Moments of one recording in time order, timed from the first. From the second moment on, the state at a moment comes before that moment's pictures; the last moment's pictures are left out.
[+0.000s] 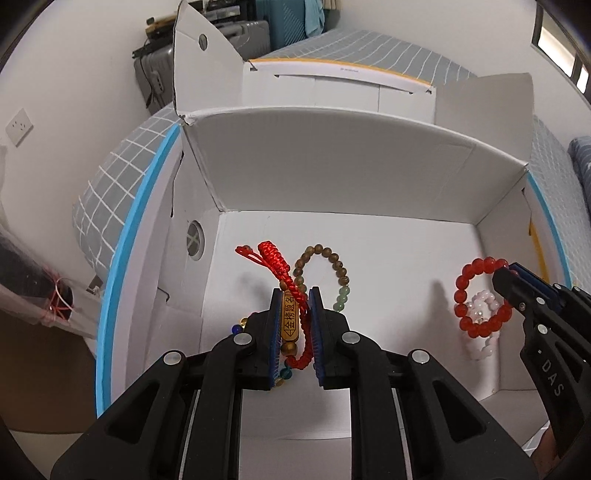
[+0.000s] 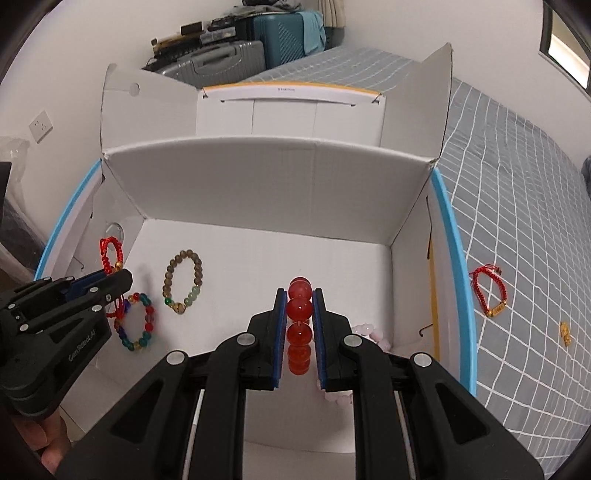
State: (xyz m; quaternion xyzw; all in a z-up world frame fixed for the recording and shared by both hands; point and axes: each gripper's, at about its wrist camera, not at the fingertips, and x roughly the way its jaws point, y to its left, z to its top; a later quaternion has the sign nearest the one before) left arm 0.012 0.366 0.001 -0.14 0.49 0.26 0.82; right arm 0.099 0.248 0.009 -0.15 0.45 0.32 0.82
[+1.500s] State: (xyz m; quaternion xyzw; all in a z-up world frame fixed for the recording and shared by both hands) left arm 0.013 0.315 0.061 -0.12 0.39 0.26 0.87; right arm 0.105 0.162 0.062 -0.11 0.38 0.26 0.88
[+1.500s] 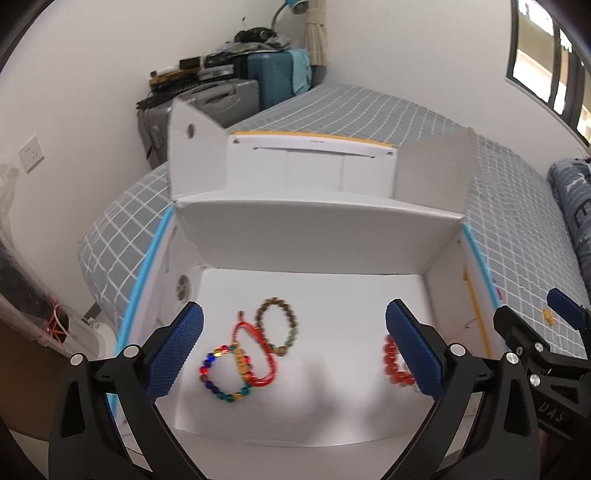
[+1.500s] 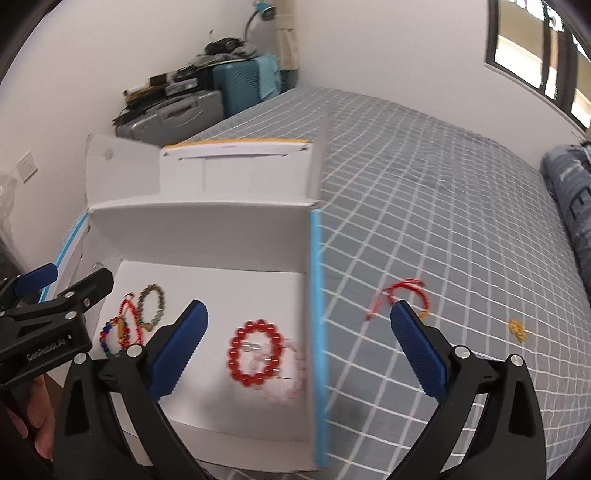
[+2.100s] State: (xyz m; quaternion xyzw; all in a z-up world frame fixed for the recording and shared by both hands) left arm 0.099 0.189 0.065 -0.09 0.41 0.15 0.89; right arm 0.154 0.002 0.071 -0.06 0.37 0.16 0.91
